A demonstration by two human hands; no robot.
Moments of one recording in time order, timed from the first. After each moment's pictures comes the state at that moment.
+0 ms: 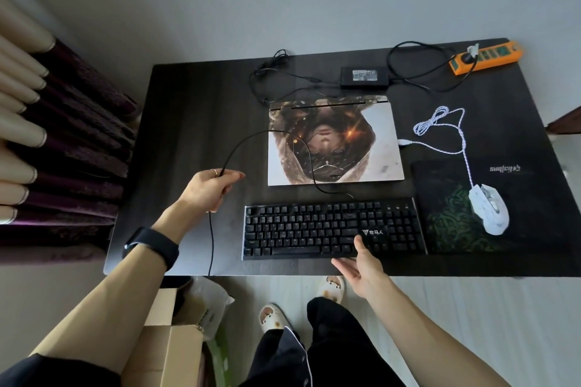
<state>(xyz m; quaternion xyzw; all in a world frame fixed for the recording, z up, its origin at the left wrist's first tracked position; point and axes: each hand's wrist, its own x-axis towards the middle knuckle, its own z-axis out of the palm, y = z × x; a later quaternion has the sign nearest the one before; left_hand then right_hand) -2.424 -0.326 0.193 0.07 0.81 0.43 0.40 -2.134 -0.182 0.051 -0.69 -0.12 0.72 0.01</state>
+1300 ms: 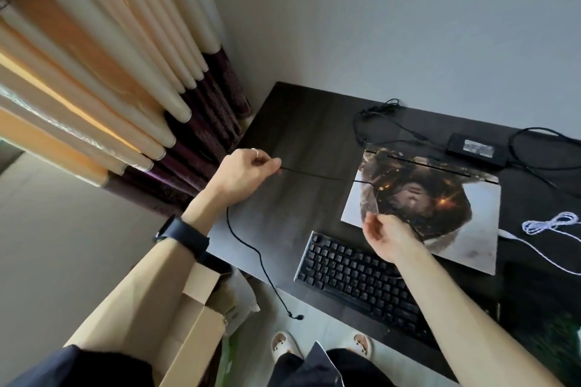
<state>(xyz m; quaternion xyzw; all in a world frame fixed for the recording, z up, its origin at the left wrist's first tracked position) -2.445 -0.383 0.311 0.14 0.93 0.28 0.16 -2.319 -0.139 0.132 -0.55 -0.20 0.81 -0.02</state>
